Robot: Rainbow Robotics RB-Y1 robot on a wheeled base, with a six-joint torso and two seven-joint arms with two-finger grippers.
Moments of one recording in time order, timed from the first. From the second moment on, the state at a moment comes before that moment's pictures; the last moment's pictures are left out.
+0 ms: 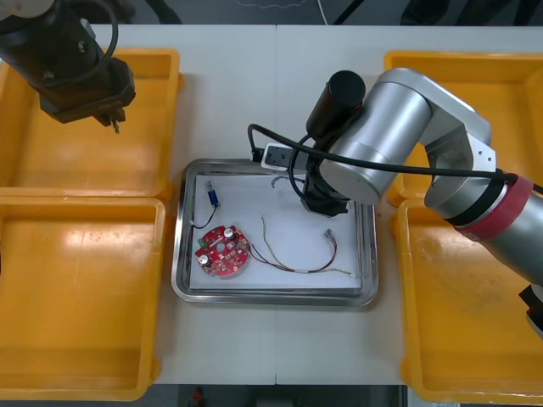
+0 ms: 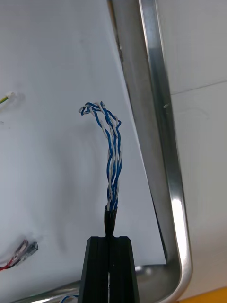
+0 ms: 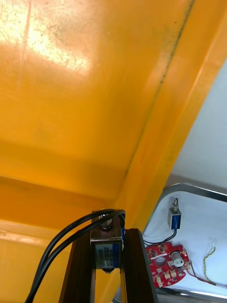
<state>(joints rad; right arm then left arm) -0.84 -0.52 0.70 -1.79 -0.55 1.54 1.91 -0.93 0.66 -0.12 -1.55 0.72 1.91 -0.85</state>
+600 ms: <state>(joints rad) -0.84 -0.52 0.79 -1.71 -0.50 1.45 1.97 -0.86 0.66 -0.12 -1.70 0.71 1.91 -1.03</state>
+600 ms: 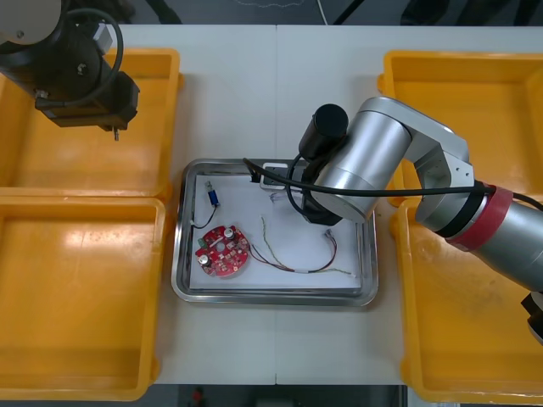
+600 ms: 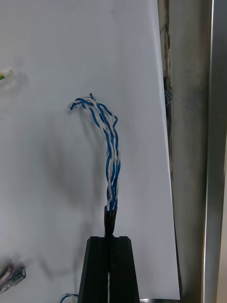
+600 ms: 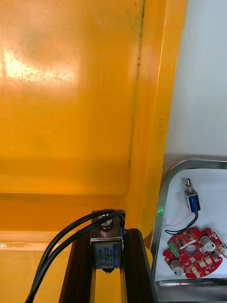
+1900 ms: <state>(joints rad) -0.83 -0.43 0.36 -2.02 -0.56 1.92 1.92 -0.85 0.56 -0.26 -1.78 0.58 1.91 -1.00</state>
